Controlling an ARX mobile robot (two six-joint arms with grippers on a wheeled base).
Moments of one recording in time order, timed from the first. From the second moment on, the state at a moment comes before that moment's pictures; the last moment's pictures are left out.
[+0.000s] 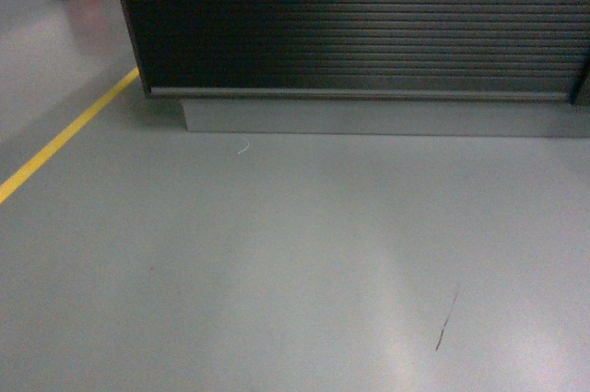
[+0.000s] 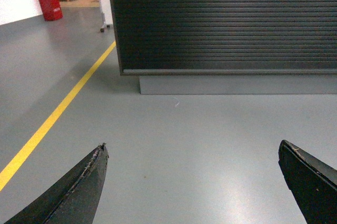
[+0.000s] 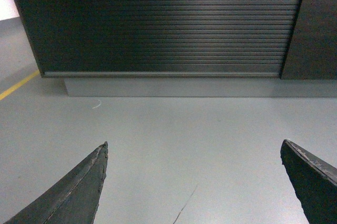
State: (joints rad) left arm 0.00 0.01 0.01 0.00 0.00 -0.01; right arm 0.00 0.00 0.01 0.00 0.00 0.00
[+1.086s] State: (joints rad) left arm 0.00 0.01 0.01 0.00 0.00 -0.01; right arm 0.00 0.00 0.01 0.00 0.00 0.00
